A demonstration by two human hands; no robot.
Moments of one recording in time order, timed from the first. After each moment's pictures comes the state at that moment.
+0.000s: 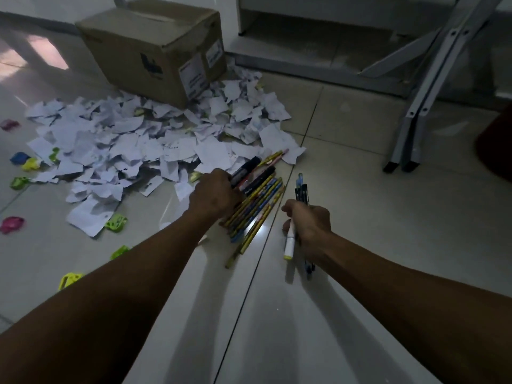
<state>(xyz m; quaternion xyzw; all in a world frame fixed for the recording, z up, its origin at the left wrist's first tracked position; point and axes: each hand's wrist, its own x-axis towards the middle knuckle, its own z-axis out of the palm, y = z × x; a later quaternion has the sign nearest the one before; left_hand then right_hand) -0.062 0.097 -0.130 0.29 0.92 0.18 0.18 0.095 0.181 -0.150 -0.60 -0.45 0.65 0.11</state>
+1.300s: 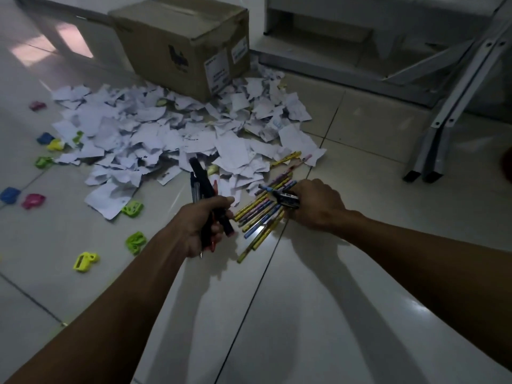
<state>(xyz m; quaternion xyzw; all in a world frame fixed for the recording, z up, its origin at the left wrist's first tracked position) -0.052 0.024 -0.125 -0.10 0.66 0.56 0.48 0.074 0.213 -0.137 -0.27 -0.94 0.20 -0.04</state>
